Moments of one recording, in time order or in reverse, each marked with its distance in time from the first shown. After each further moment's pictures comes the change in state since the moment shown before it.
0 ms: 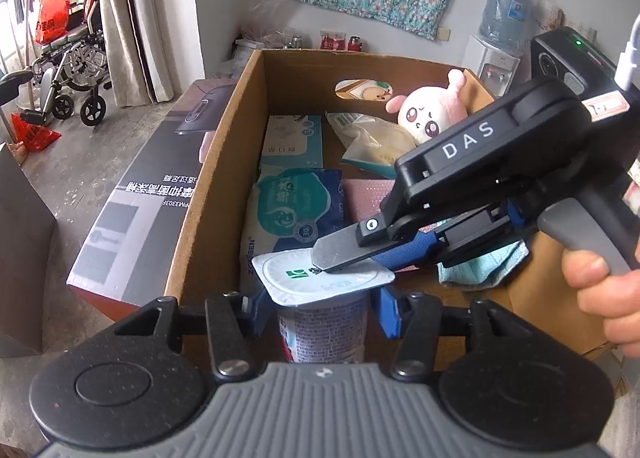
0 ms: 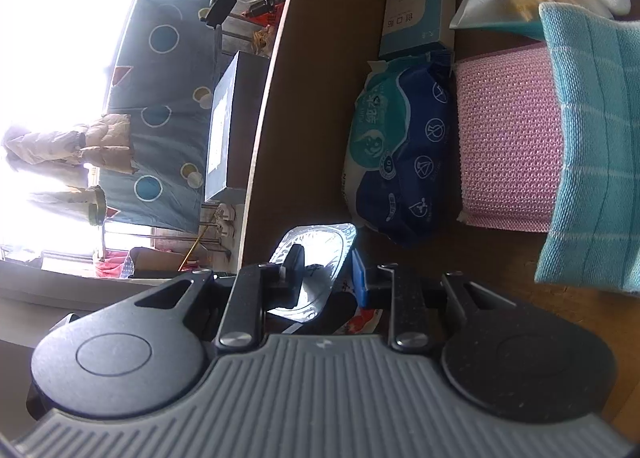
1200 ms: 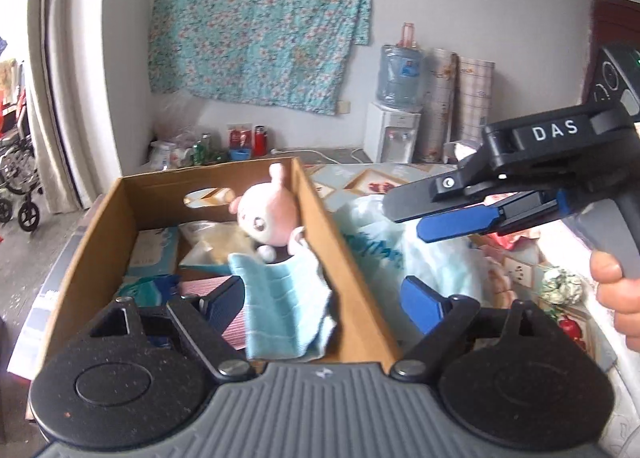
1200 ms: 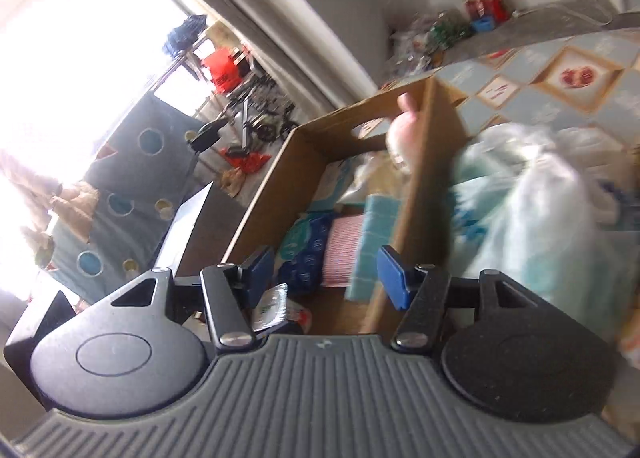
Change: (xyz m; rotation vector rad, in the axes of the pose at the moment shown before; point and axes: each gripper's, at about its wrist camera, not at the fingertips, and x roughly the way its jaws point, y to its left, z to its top) left arm -0.053 -0.141 0.002 0.192 -0.286 -0.195; right arm -0.252 -0.004 -0.127 -0.243 -0.575 -0.223
